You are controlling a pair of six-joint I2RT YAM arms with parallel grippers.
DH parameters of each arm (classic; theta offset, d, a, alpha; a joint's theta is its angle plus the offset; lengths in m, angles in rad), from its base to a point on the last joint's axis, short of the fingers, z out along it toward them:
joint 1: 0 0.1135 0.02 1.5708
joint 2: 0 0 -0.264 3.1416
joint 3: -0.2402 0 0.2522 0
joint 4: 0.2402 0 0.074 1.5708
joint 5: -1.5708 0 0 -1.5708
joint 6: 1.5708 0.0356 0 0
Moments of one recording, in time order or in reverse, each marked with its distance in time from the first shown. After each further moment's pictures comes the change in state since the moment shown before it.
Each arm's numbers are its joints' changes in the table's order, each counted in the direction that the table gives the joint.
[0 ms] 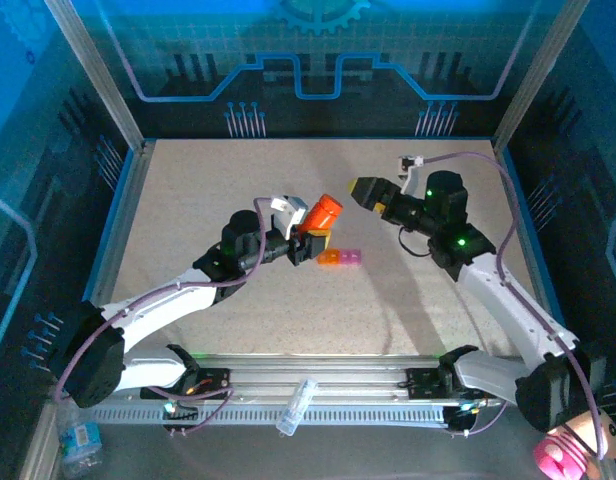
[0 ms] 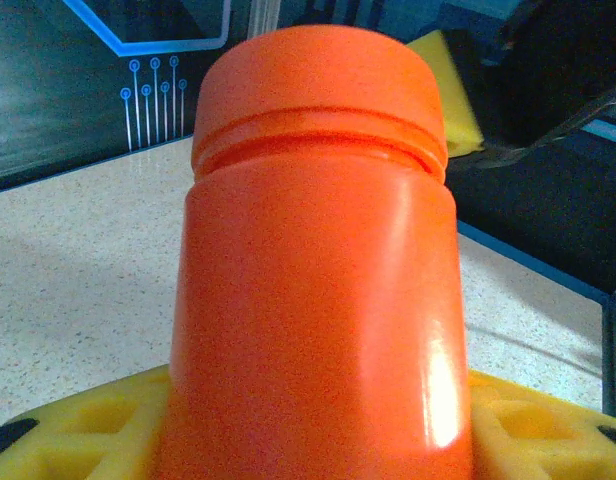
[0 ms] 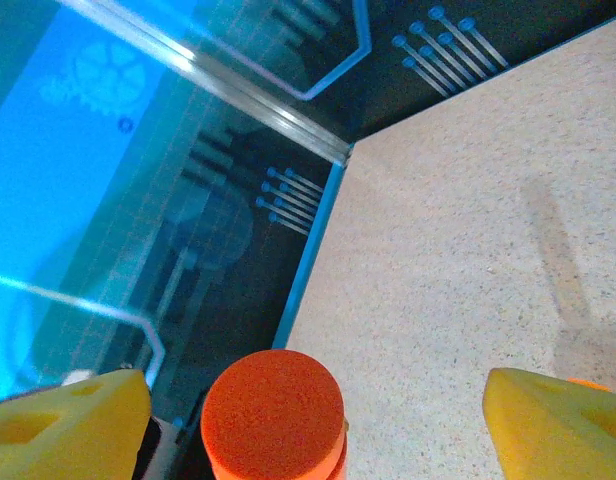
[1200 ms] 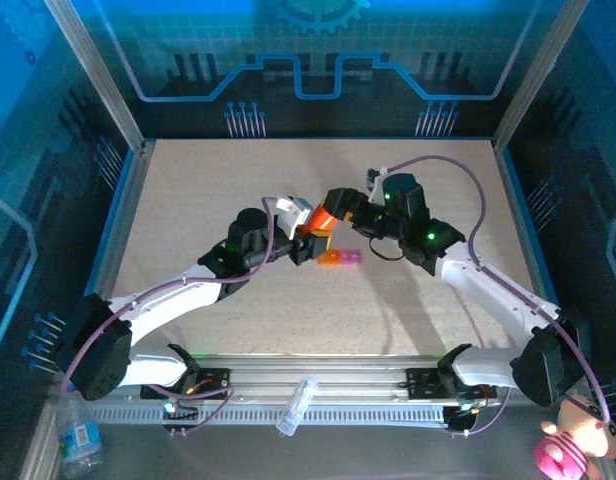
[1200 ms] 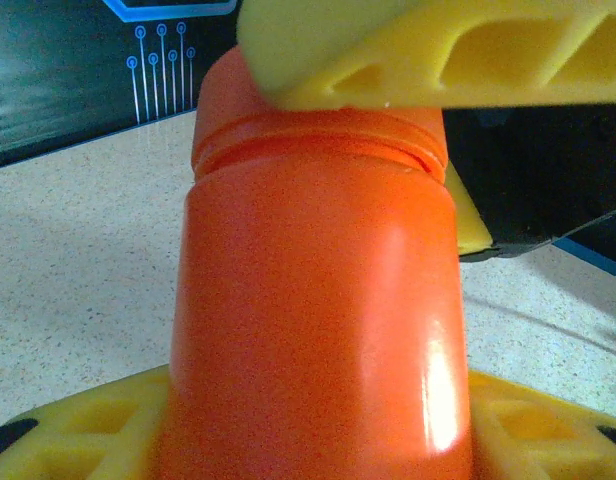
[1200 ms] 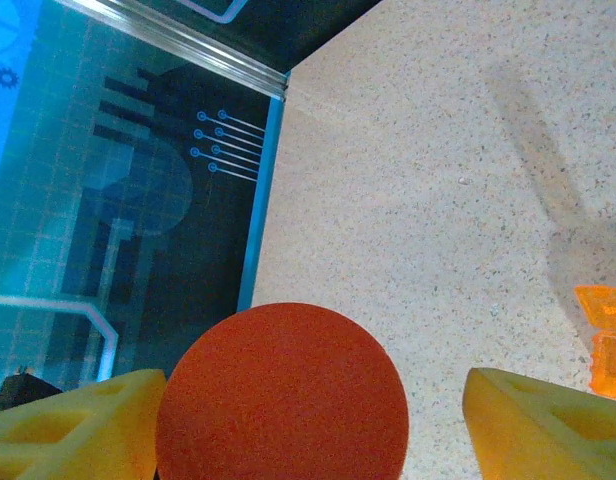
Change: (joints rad) left arm 0.000 -0.046 -0.022 0.039 0.011 0.027; right arm 0.198 -0.155 -0.078 0.111 -0.167 0.071
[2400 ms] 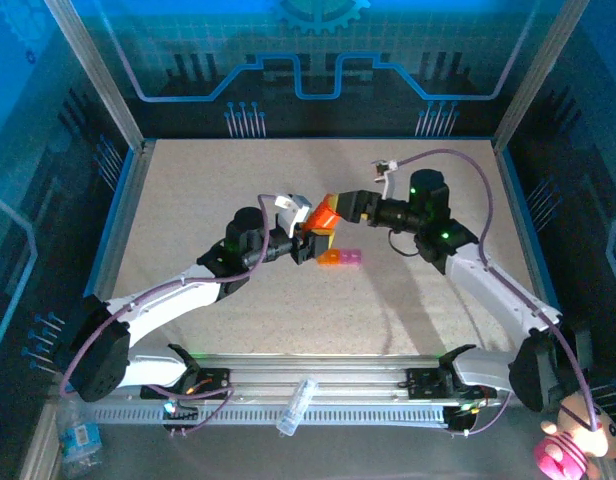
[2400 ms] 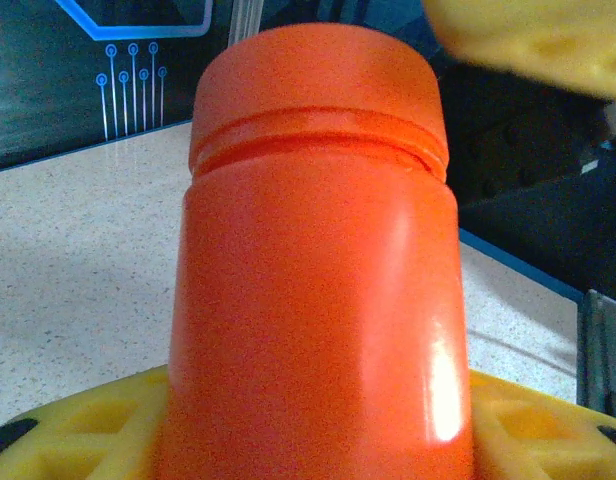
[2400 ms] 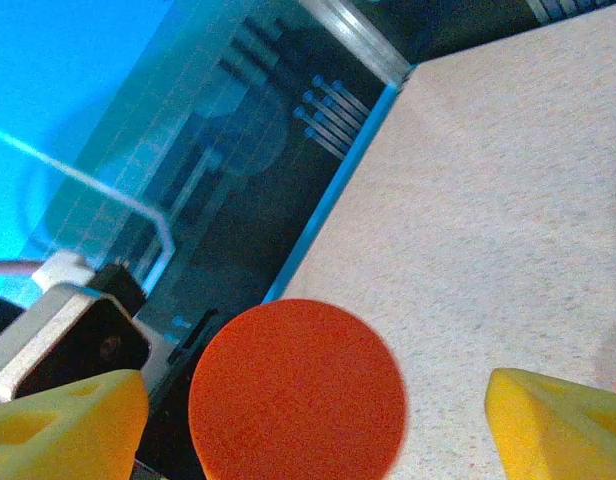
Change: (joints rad) left arm -0.001 0.008 -0.006 -0.032 -0.048 -0.053; right arm -0.174 0.045 0.084 -0.190 0.361 -0.238
